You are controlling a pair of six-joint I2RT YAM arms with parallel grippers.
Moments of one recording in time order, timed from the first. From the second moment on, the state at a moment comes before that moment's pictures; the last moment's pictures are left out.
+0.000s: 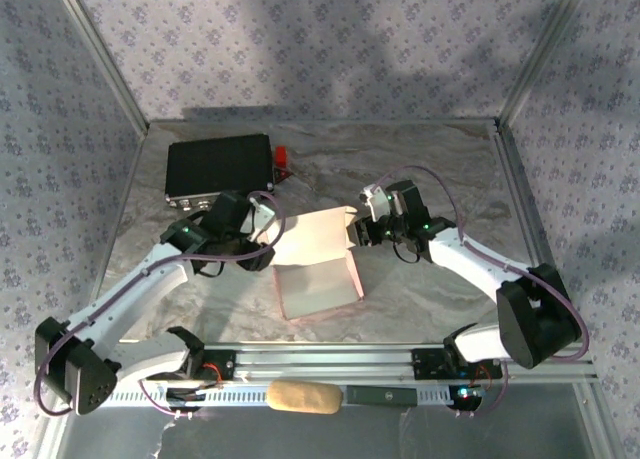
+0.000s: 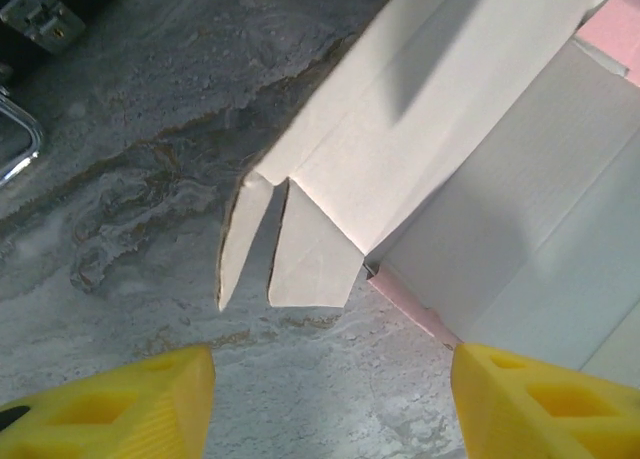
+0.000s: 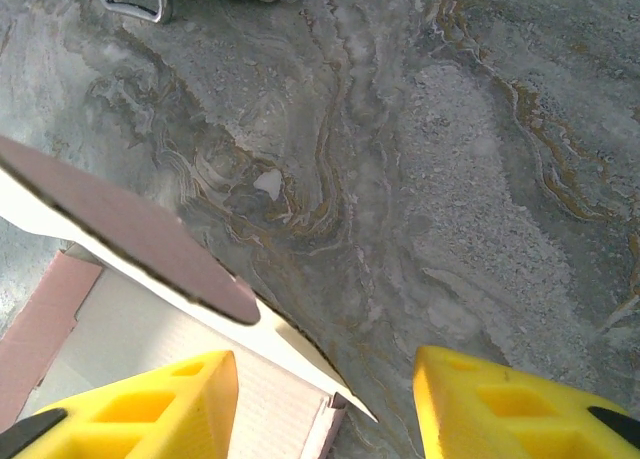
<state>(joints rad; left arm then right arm) -0.61 1.12 0.94 -0.86 0.00 0.02 0.48 1.37 0.79 -0.17 -0.37 0.08</state>
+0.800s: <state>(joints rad) -0.58 1.25 0.92 -0.73 0.02 -0.01 0.50 1.40 0.81 -0.19 -0.37 0.06</state>
